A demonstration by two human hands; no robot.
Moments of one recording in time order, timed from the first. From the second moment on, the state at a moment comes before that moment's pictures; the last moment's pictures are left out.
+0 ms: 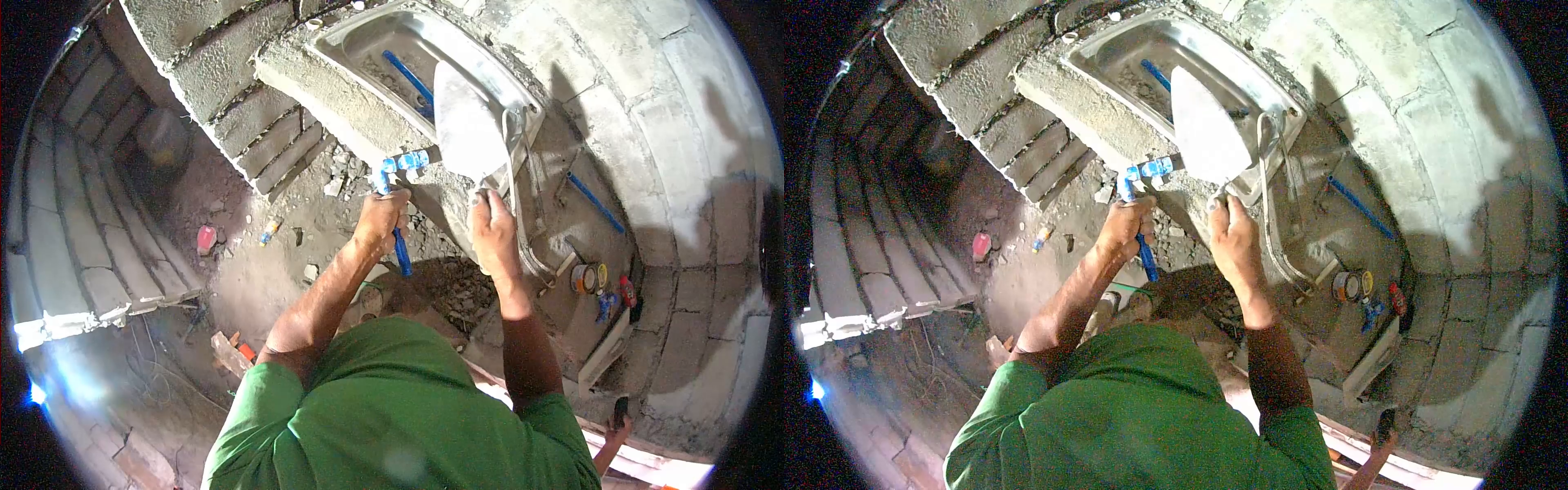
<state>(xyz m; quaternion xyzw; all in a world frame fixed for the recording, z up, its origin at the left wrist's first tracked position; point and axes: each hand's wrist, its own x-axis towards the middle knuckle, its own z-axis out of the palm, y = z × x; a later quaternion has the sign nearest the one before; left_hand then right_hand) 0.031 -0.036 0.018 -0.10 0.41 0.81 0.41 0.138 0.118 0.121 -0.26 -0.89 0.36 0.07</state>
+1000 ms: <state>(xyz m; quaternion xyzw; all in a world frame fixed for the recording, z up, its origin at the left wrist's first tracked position) 0.025 -0.042 0.051 -0.07 0.45 0.83 0.33 0.117 0.091 0.119 -0.20 -0.91 0.34 0.11</state>
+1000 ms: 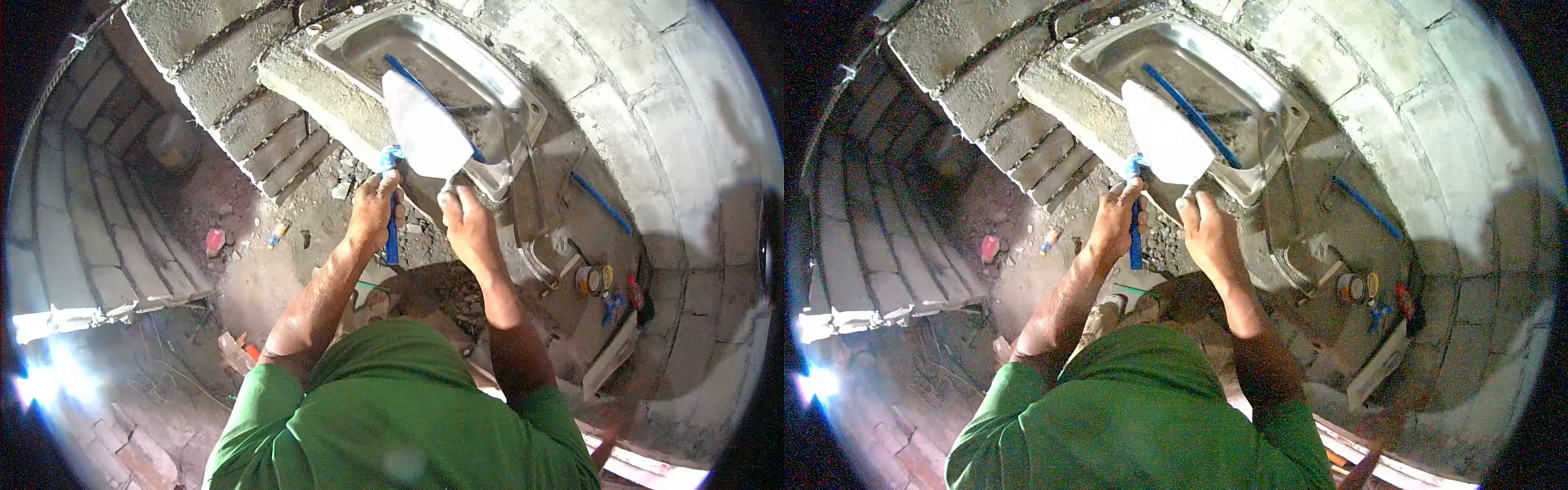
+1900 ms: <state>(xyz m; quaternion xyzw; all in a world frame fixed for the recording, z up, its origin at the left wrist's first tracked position) 0.021 -0.050 0.026 0.10 0.72 0.67 0.15 0.125 0.101 0.159 0.04 -0.96 0.13 0.23</state>
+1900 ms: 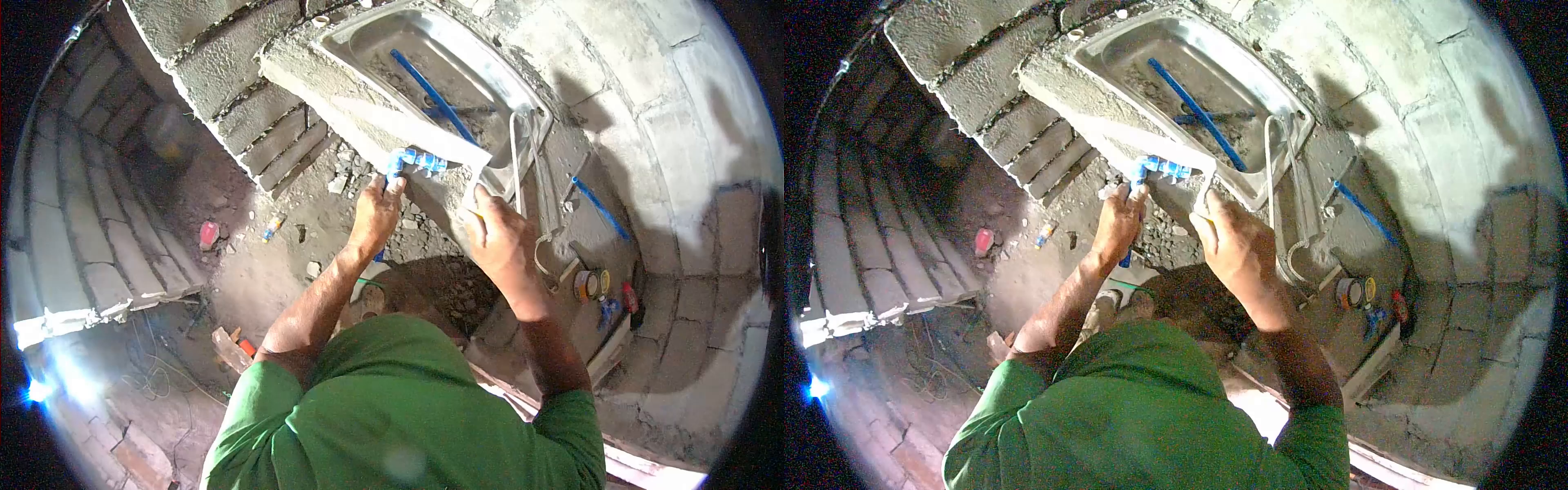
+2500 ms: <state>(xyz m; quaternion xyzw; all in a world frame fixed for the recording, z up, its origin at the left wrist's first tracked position) 0.019 -0.057 0.045 0.03 0.62 0.72 0.29 0.112 0.097 0.162 0.00 -0.99 0.07 0.15</state>
